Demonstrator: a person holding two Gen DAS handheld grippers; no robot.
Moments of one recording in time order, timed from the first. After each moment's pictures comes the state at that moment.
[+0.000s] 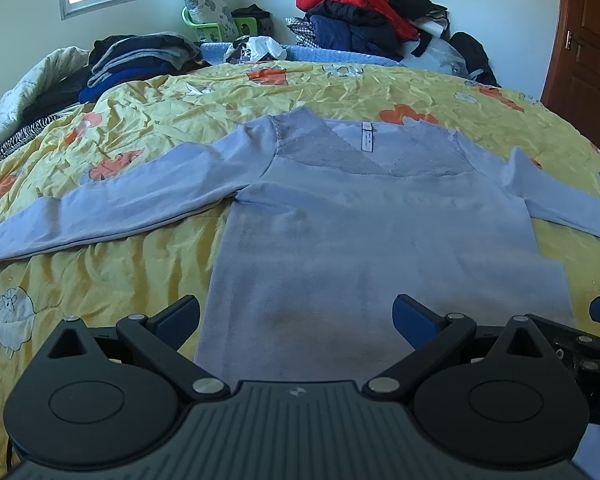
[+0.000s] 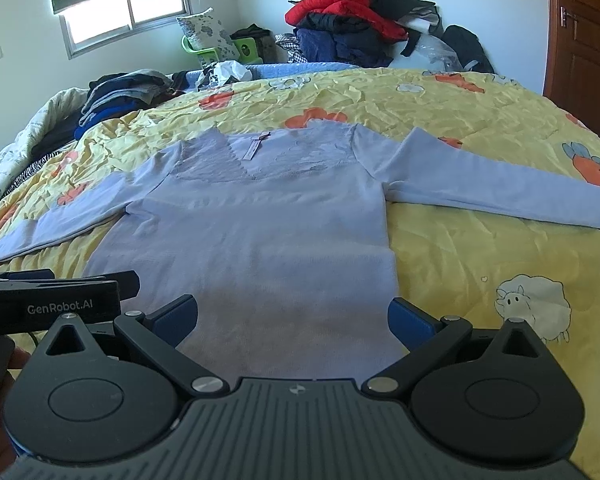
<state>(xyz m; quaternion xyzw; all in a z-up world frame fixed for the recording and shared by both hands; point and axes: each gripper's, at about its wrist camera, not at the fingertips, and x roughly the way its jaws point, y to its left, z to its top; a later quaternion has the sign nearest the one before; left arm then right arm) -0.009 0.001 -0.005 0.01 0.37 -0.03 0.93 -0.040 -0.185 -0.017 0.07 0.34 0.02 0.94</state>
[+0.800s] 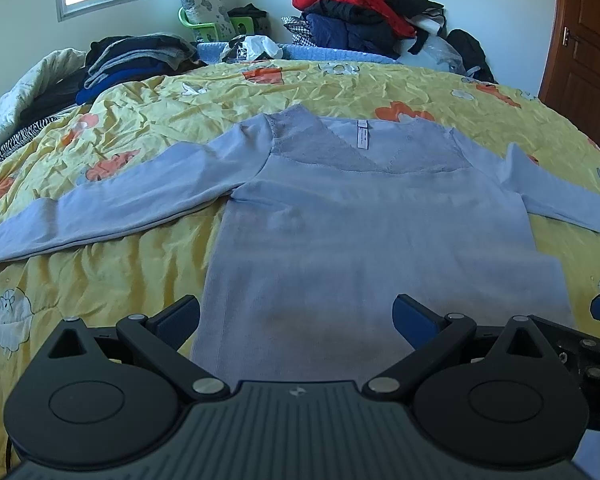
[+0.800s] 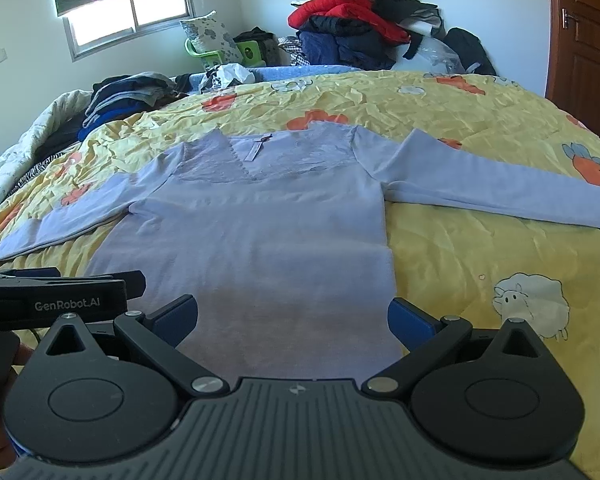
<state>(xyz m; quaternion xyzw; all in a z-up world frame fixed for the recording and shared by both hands) -0.008 -0.004 -0.008 0.02 0.37 -0.03 0.93 -0.044 -0.191 -0.018 0.07 0.34 0.03 0.94</state>
